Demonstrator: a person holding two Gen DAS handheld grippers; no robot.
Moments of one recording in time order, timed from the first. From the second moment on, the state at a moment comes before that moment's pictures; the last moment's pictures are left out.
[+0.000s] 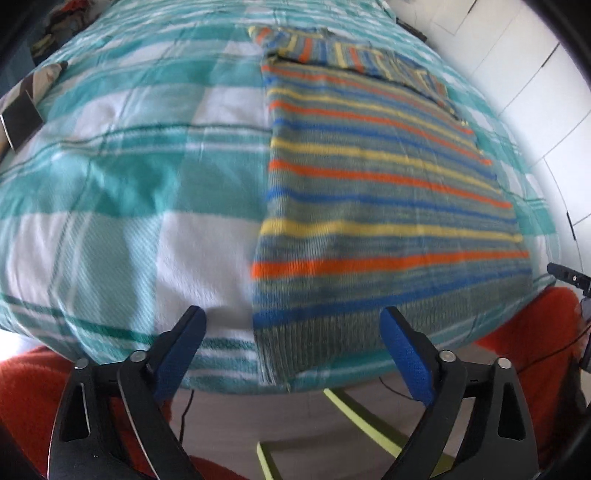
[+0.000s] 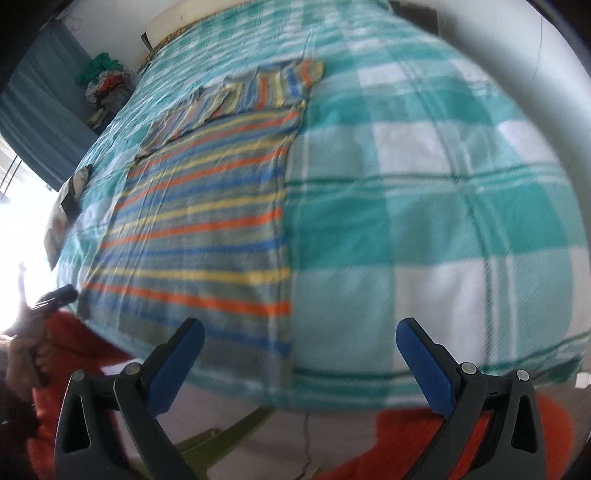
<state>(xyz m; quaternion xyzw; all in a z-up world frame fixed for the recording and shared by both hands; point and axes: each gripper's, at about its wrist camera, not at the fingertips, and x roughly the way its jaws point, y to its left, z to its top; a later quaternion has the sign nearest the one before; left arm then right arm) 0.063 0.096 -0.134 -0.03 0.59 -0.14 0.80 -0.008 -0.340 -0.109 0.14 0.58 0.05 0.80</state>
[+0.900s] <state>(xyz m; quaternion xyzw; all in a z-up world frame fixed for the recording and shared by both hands) 0.310 0.094 -0.060 -0.16 0.50 -0.16 0.83 0.212 -0.359 -0.051 0.22 0.43 0.04 0.87</state>
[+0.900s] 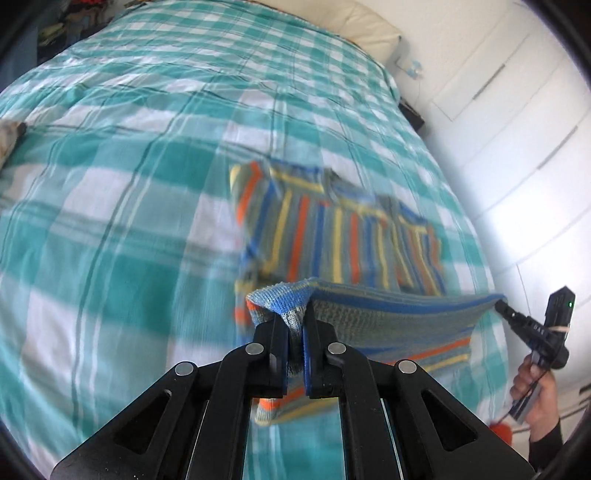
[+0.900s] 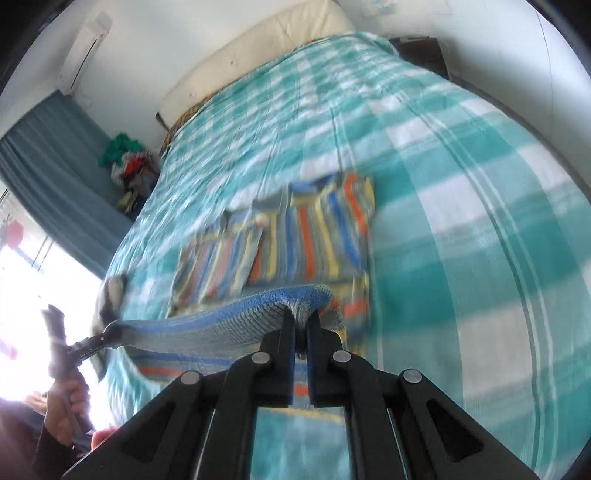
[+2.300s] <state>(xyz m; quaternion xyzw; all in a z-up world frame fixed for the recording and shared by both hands) 0.449 0.033 -0.084 -0.08 0.48 -0.17 0.86 0.419 -0.295 -0.064 0.04 0.44 0.09 0.89</state>
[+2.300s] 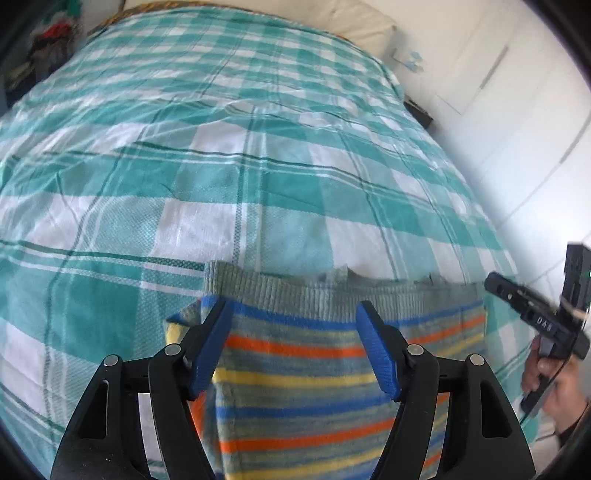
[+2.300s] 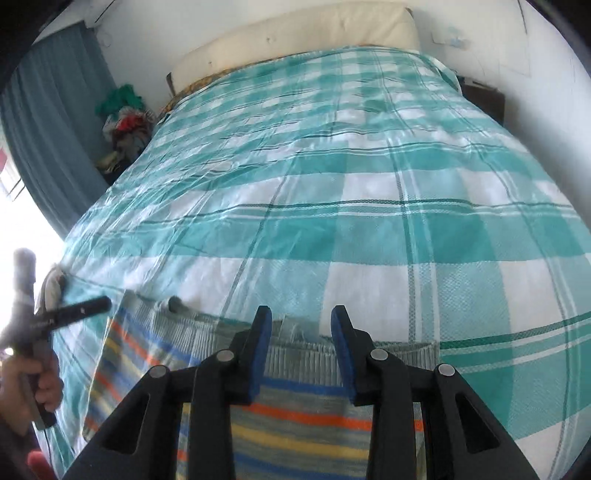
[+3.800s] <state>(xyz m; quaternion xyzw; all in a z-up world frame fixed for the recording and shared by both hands) 0.192 0.055 -0.180 0.01 0.47 -0.07 0.88 0.124 -0.255 -0.166 -0.04 0.48 -0.03 0.88</state>
